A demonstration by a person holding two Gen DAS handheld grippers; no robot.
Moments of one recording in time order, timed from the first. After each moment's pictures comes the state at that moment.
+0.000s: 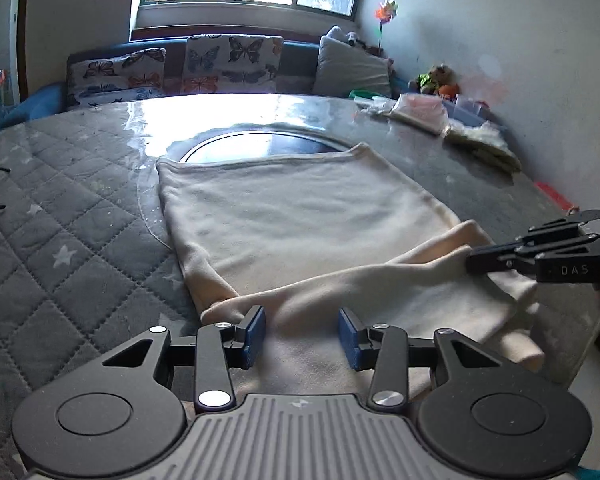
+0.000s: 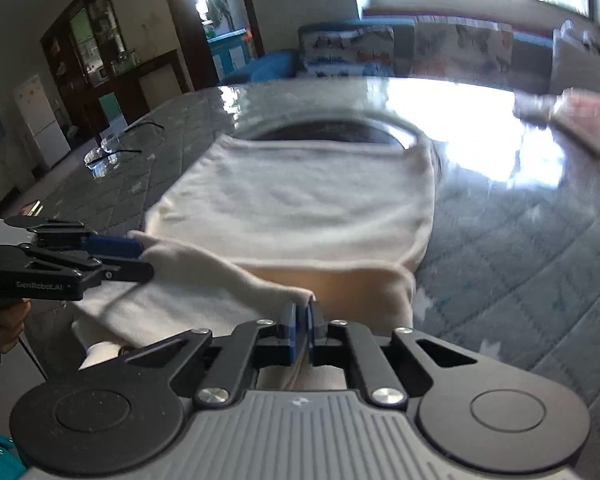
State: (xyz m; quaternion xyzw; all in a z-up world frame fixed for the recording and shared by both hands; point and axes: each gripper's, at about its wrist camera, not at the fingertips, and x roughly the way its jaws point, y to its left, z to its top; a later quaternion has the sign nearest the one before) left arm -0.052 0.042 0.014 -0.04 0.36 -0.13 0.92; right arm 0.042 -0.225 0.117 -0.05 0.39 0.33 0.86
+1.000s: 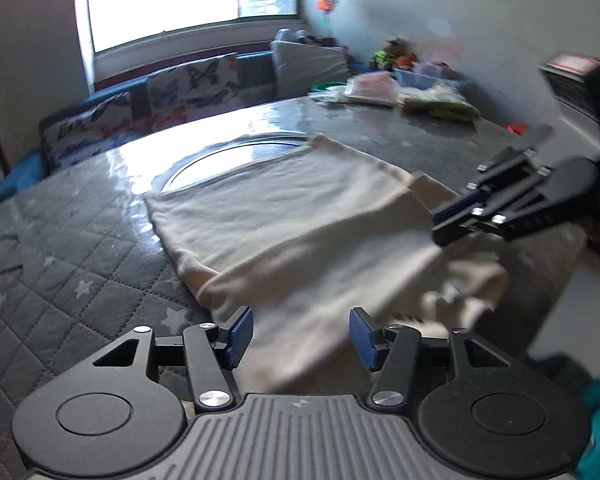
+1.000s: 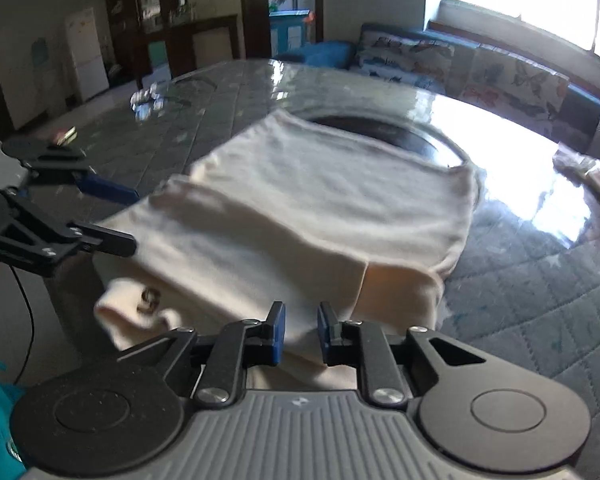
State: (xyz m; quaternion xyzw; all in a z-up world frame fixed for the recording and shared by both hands) left arm -0.108 0.018 0.027 0.10 0.34 -0.16 0.92; right arm 0.017 -0.211 0.120 -0.15 0.38 0.38 0.83
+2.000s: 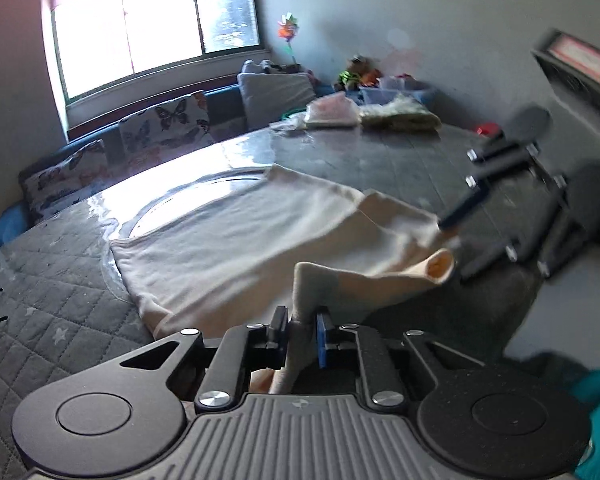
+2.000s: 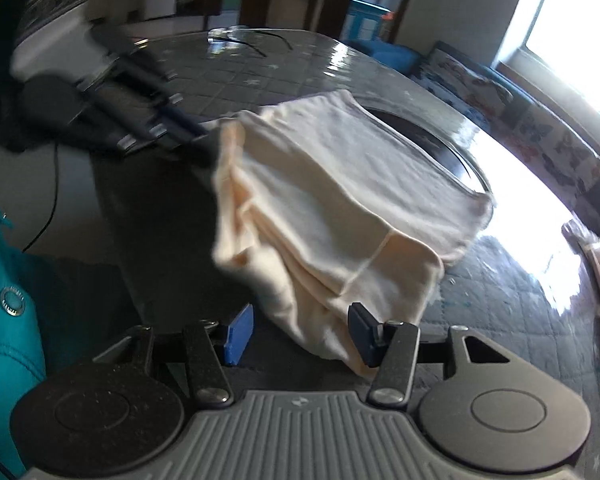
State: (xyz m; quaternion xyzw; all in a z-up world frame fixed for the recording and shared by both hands) left arm -0.104 -0.010 0.027 0.12 0.29 -0.20 0.93; right arm -0.035 -0.228 0.131 -0.30 0.32 0.43 0.78
